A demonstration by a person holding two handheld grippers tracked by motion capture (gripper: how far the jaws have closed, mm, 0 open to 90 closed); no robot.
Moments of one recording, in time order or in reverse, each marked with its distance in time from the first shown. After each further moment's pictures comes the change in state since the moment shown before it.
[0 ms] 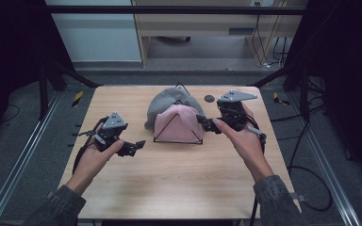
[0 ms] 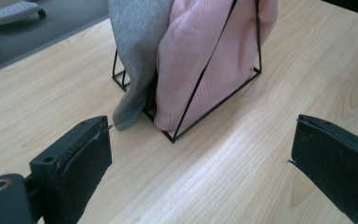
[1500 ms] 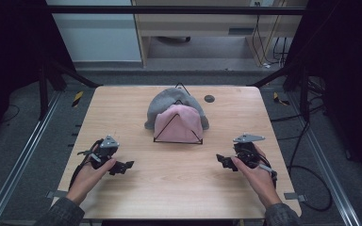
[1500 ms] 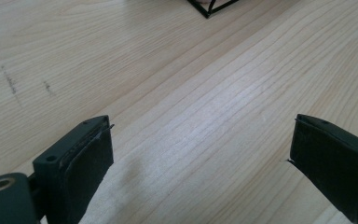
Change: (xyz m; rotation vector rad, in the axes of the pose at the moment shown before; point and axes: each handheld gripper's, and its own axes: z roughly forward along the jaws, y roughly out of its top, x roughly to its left) left arm 0.028 -0.099 0.034 0.185 0.018 -0.103; right arm -0.030 -0.154 0.007 0.246 -0.062 0.130
